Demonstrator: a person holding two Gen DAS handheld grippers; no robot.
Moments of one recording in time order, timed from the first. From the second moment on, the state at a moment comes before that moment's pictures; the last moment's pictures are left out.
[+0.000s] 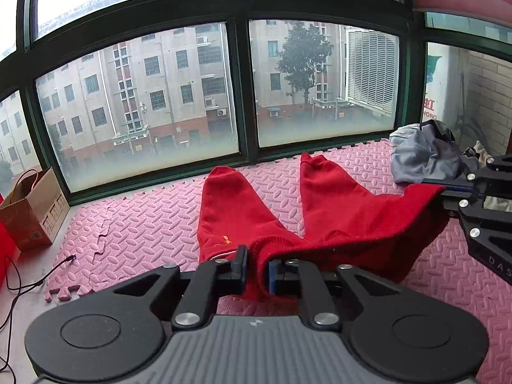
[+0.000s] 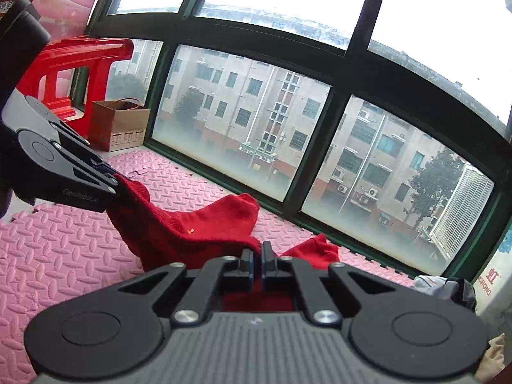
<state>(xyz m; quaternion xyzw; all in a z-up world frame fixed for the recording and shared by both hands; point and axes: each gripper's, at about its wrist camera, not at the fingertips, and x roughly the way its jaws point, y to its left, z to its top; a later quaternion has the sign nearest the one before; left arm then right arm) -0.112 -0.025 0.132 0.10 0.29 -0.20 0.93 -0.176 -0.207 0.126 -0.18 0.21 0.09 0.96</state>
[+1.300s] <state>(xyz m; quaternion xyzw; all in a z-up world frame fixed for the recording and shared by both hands) -0.139 -0.016 0.054 0.09 0.44 -0.21 0.87 -0.162 -0.248 0.026 -0.09 0.41 0.13 0.90</state>
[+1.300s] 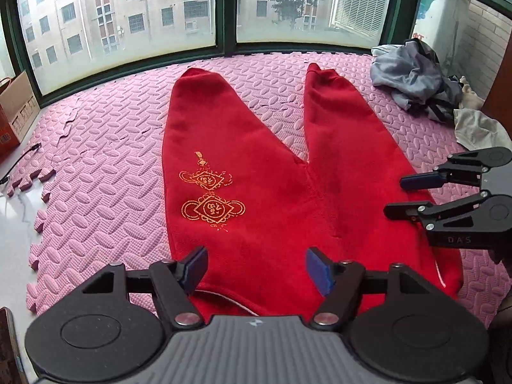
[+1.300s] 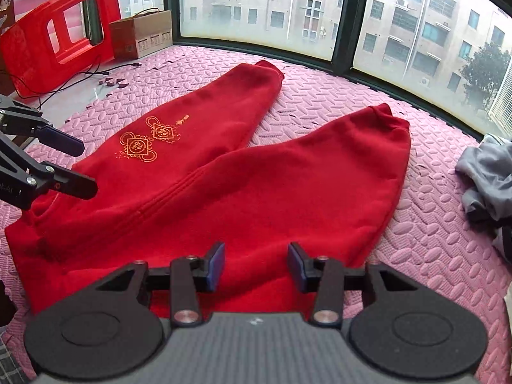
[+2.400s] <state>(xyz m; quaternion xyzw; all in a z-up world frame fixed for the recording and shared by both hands) -0.189 -0.059 0.092 0.12 0.39 -0.31 0.86 -0.067 -0.321 0.020 -0.07 0.43 0.03 0.90</state>
